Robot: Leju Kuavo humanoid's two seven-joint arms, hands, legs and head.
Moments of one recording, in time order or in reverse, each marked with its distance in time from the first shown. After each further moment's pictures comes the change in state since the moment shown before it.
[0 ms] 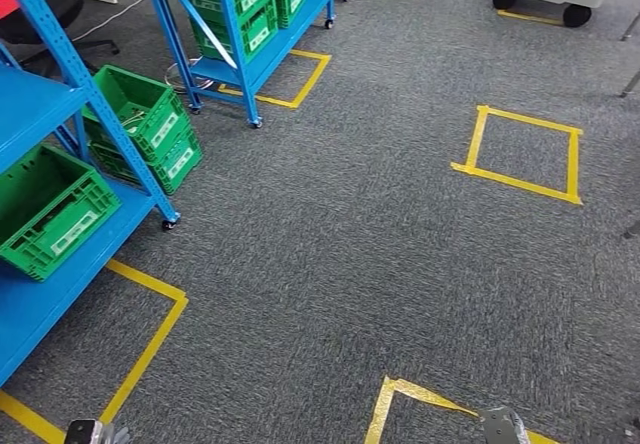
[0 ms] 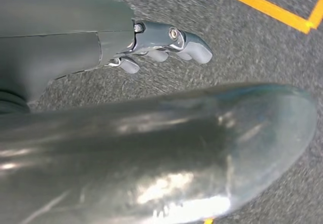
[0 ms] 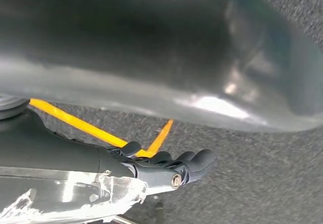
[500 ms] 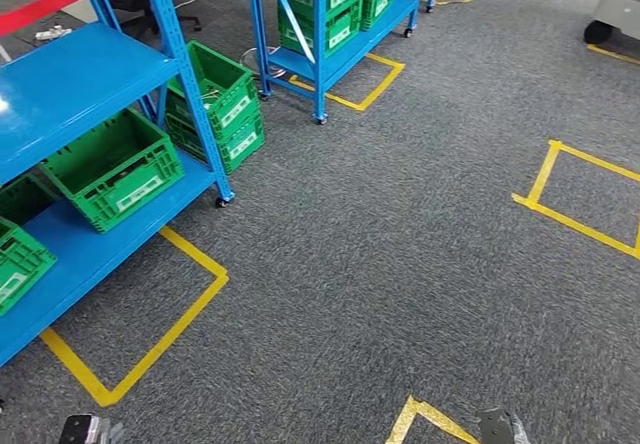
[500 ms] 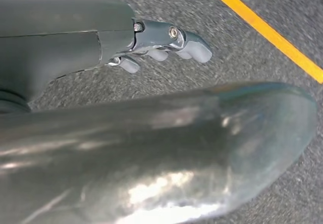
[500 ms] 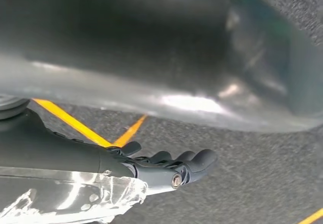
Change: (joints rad) left arm -0.001 0.021 -0.049 0.000 0.036 0.040 -0.001; right arm 0.010 -0.047 0.065 0.000 -0.014 -0.051 0.029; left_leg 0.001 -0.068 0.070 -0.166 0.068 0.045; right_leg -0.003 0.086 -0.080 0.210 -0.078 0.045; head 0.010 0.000
